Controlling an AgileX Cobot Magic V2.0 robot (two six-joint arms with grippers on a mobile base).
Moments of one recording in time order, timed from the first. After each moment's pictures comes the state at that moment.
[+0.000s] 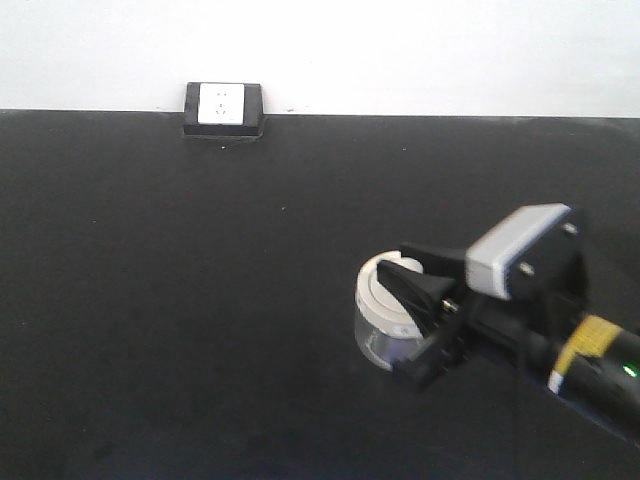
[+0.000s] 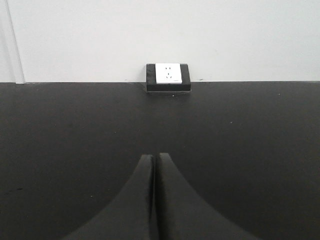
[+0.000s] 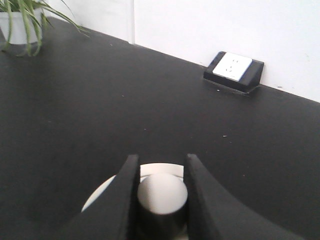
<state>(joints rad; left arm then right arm) -0.03 0.04 -0.22 -0.07 0.39 -0.01 0.54 1.13 -0.53 -0.44 -0.36 0.38</state>
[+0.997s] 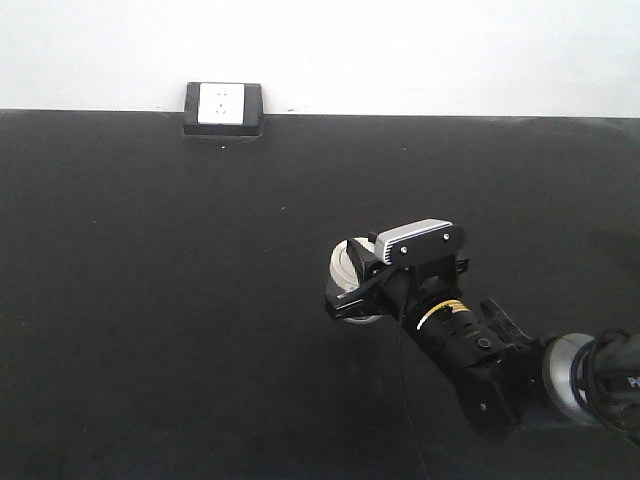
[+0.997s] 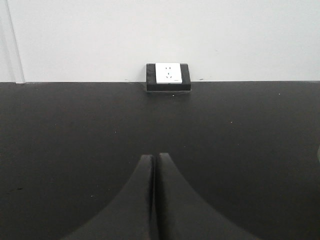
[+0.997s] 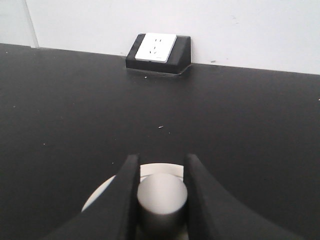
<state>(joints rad) -0.03 0.04 -0.22 -0.07 0.39 -0.01 0.54 1.87 -0.68 0.15 -0.98 0.00</state>
